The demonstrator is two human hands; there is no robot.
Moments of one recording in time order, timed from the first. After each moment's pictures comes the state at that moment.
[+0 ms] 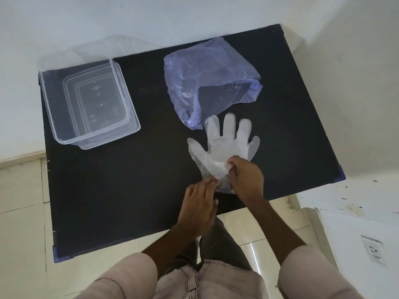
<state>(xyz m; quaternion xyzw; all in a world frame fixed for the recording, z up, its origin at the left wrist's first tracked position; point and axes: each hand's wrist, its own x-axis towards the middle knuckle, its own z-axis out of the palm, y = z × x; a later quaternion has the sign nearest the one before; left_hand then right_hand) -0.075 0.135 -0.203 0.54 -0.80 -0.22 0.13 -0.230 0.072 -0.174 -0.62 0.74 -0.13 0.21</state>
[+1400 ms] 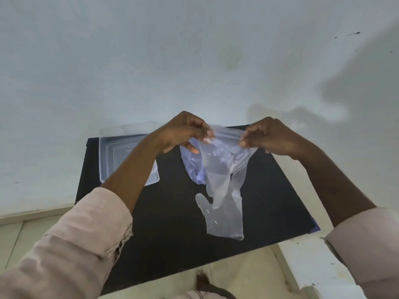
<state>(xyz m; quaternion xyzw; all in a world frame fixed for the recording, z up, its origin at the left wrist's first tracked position) 0.022 -0.048 0.076 0.40 -0.65 -0.58 0.28 -0.236 -0.002 0.119 -0.76 0.57 -0.16 0.27</state>
